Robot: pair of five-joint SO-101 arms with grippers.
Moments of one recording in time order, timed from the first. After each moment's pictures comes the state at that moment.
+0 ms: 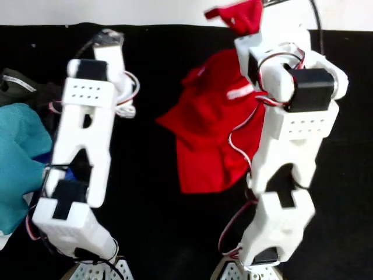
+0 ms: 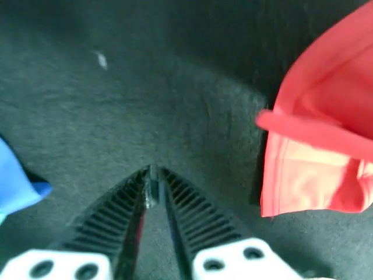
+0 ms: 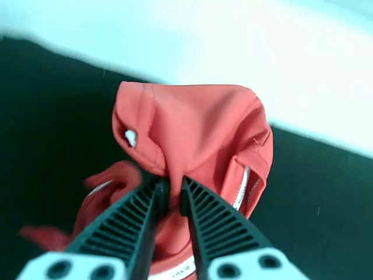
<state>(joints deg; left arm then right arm) -0.2 9.7 -13.7 85.9 -8.9 -10.0 13.7 -74.8 100.5 15.1</state>
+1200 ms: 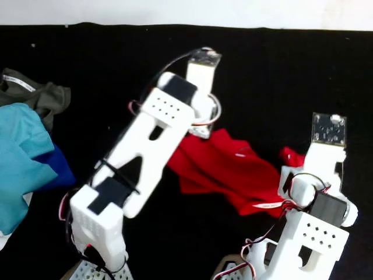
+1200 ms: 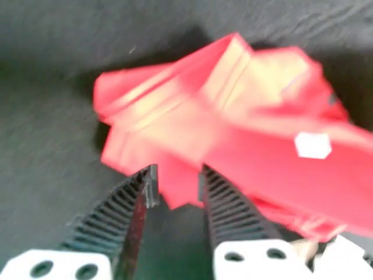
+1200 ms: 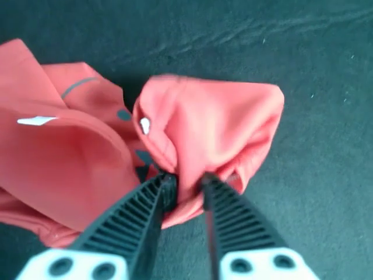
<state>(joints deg) 26.0 18.2 -21.2 81.8 -1.6 19.9 -60.8 49.1 75.8 15.3</state>
